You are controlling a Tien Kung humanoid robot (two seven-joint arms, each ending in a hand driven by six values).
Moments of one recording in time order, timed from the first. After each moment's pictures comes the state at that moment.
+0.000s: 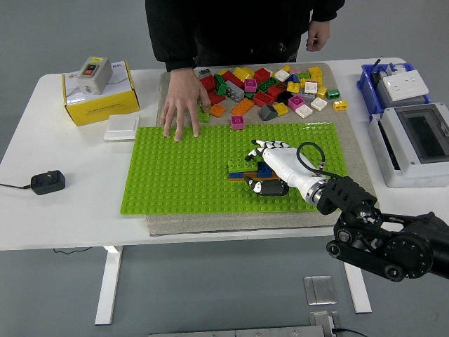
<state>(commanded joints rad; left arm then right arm) 0.00 0.15 -1.66 -0.18 2.15 0.04 0.04 0.72 -0.27 0.26 1.16 -1.68 -0.37 -0.20</state>
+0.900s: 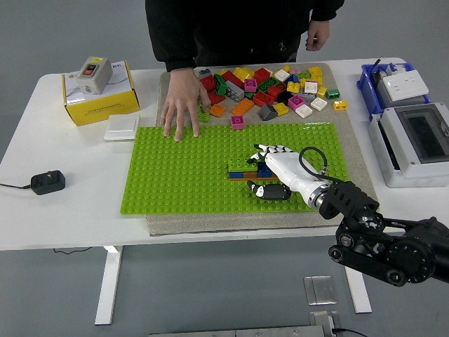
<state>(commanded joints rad) 0.01 0.14 -1.63 -0.18 2.11 0.04 0.04 0.70 -0.27 0.27 1.17 -1.69 -0.38 -0.20</state>
